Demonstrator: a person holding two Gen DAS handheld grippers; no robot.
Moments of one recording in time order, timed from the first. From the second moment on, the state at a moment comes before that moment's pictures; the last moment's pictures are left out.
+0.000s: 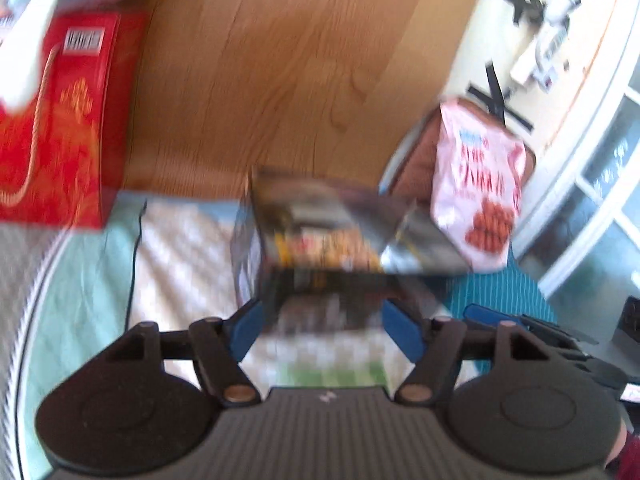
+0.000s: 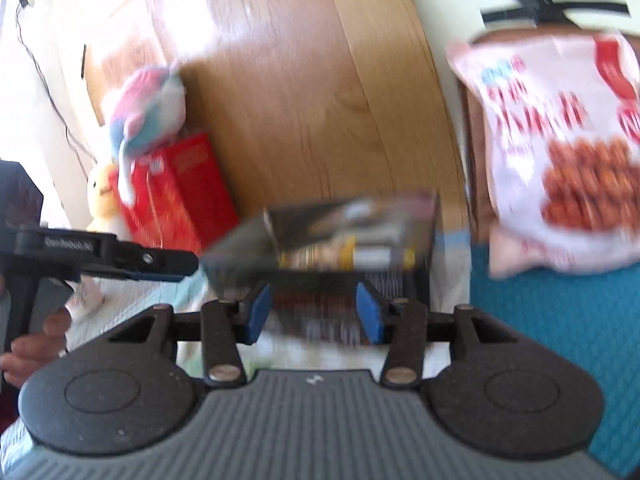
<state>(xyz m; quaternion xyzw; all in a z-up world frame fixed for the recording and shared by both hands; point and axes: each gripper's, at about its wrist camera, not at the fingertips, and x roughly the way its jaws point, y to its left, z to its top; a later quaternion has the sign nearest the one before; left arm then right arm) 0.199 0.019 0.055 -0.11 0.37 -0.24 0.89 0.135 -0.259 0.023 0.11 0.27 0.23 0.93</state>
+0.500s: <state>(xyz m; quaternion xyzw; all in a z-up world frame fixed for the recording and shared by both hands) 0.178 0.000 0.019 -0.09 0.44 -0.22 0.87 0.113 -0.177 -0.005 -0.05 0.33 0.27 0.91</state>
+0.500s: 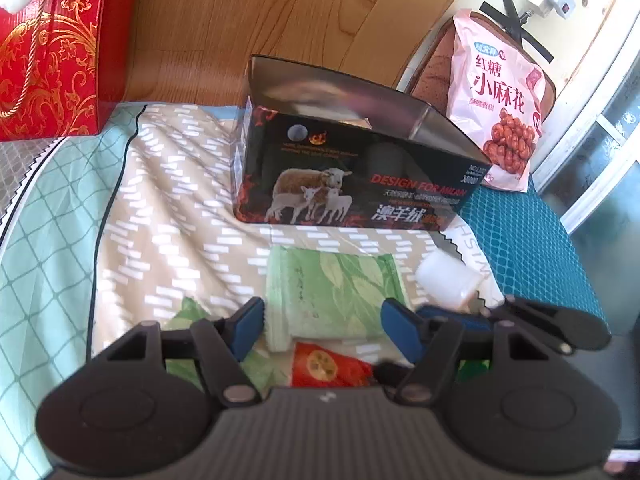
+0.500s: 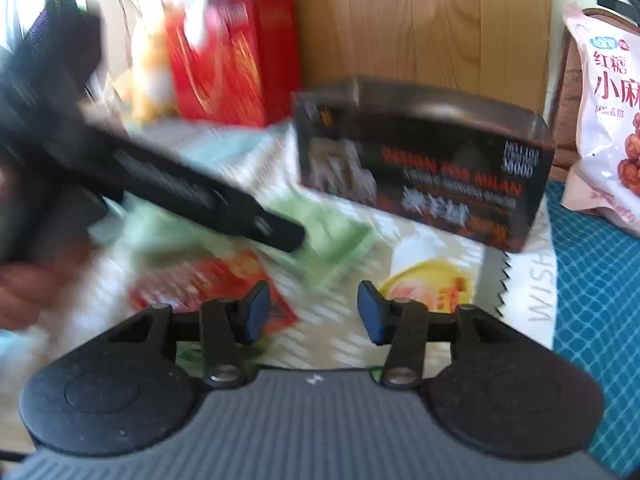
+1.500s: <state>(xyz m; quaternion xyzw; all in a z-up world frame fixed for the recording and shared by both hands) 0.096 -0.136 0.030 -0.03 0.42 -0.37 0.83 -0.002 -0.284 0.002 0.01 0.28 0.16 0.95</state>
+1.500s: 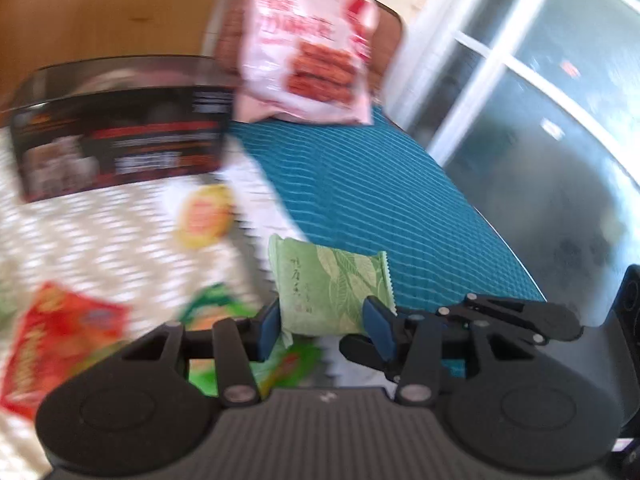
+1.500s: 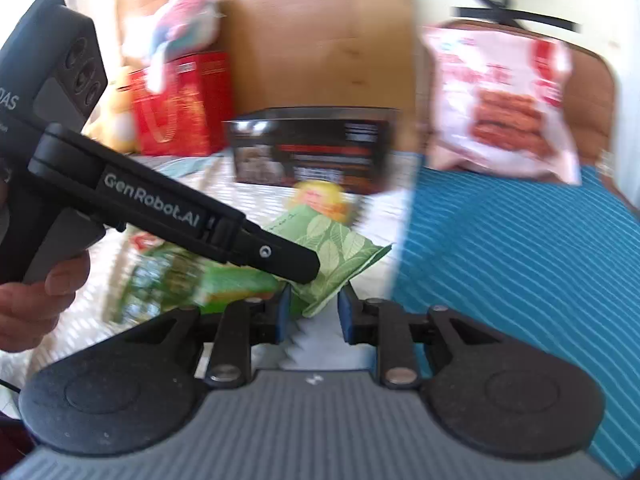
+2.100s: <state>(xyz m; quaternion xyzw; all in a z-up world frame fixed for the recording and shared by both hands) 0.100 -0.179 0.025 0.03 0.43 -0.38 0.82 0.001 -0.318 -0.012 0.03 0.29 0.15 0.94</state>
